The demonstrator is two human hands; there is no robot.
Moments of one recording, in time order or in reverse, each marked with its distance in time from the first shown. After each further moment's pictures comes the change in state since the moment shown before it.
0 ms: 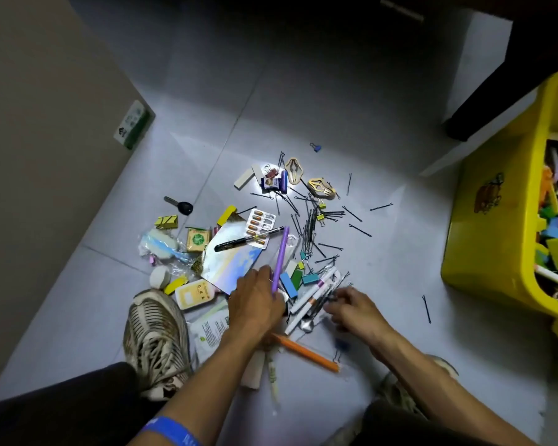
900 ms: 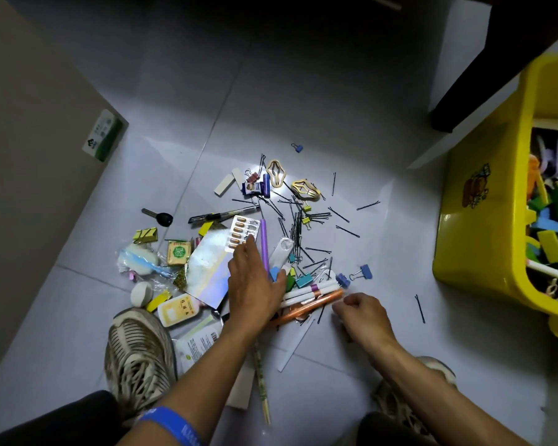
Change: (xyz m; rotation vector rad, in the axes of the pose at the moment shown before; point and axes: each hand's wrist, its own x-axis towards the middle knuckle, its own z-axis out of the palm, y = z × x) left_hand 0.036 0.021 0.011 -0.135 0.129 0.056; right_hand 0.011 0.011 -0.011 -0.160 0.270 0.051
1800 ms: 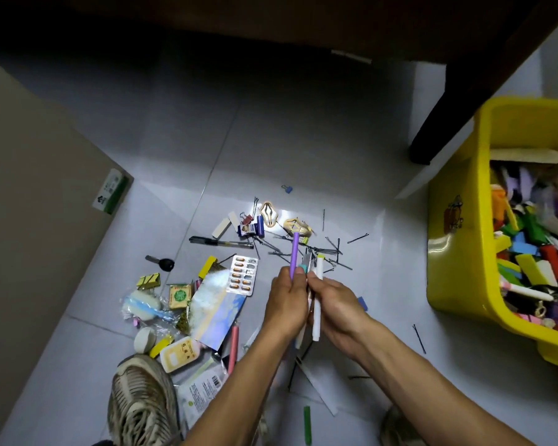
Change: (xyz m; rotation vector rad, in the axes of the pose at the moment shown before) left_hand 0.002 0.102 -0.025 -0.545 -0.195 -0.155; right_hand -0.022 -0.108 -0.032 0.970 -0.320 0.032
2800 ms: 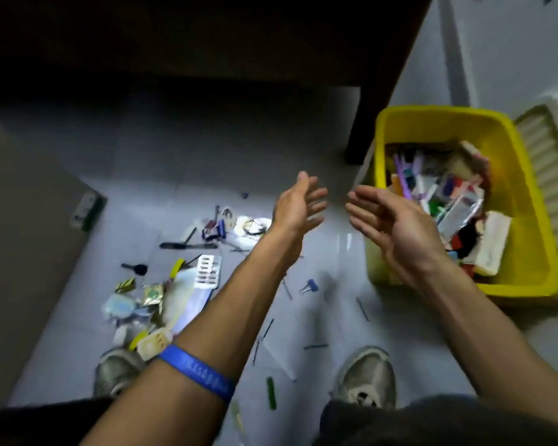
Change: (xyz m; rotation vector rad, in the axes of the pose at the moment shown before) left_hand -0.047 0.153 0.050 -0.462 -0.225 0.048; right_hand -0.099 -0.118 -0.114 0.108 0.024 -0.483
